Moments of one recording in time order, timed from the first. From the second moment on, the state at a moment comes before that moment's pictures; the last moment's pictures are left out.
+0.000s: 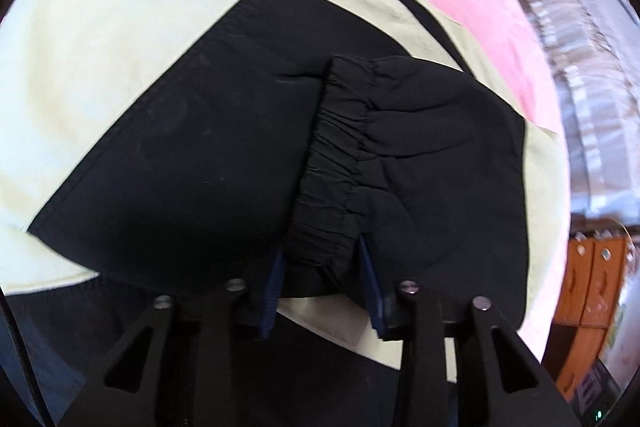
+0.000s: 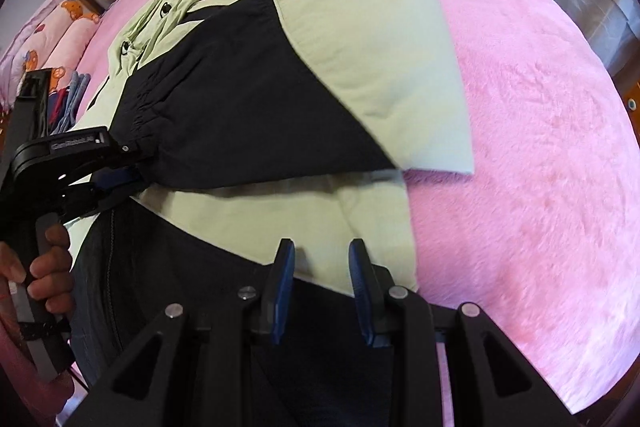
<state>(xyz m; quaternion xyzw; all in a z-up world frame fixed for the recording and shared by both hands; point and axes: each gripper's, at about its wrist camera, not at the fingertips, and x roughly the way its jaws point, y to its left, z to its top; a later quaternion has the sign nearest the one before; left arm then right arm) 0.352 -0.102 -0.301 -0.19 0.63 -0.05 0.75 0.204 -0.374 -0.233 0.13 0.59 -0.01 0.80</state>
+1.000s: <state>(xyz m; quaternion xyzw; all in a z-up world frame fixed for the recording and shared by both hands) 0.390 -0.089 -0.127 -0.14 0.45 -0.01 0.88 0.259 -0.413 -0.252 0.09 0.51 0.00 0.85</state>
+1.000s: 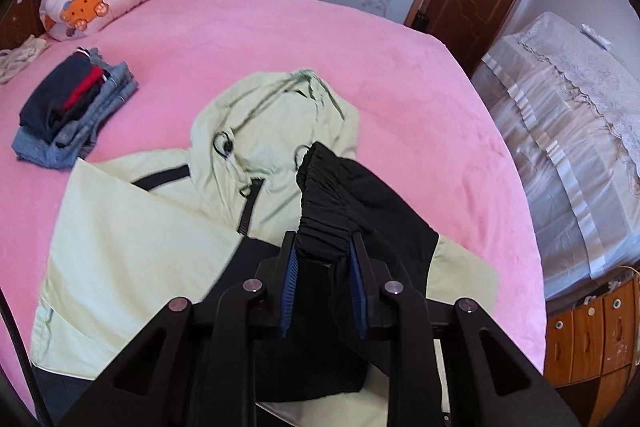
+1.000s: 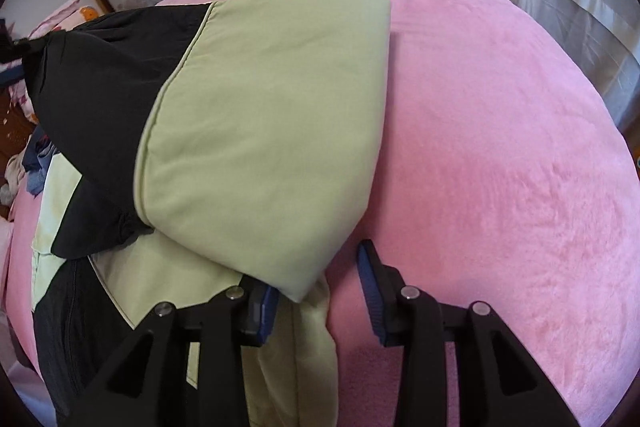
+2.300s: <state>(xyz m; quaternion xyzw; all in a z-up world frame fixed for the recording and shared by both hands) 0.363 0.055 -0.226 -0.12 0.54 0.16 0.82 0.273 -0.385 -0.212 0.05 0.46 0.07 0.88</state>
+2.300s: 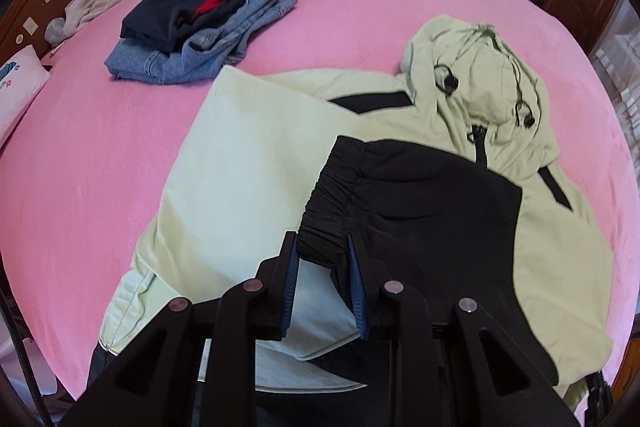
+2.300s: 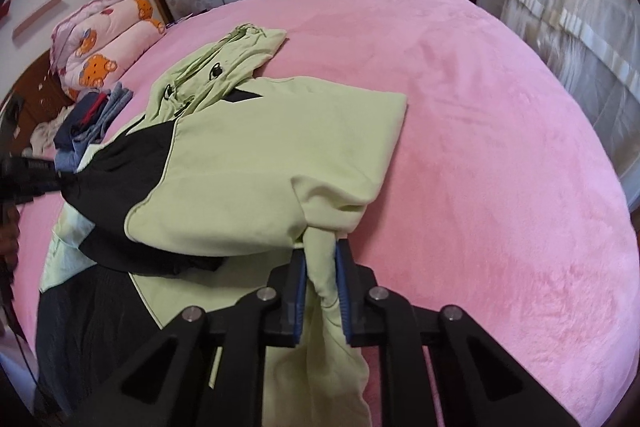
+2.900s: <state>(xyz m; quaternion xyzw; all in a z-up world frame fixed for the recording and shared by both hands) 0.365 0.056 -0.252 -0.10 0.56 0.15 0.81 0.263 -0.451 -0.259 0.23 0.51 0.06 0.82</state>
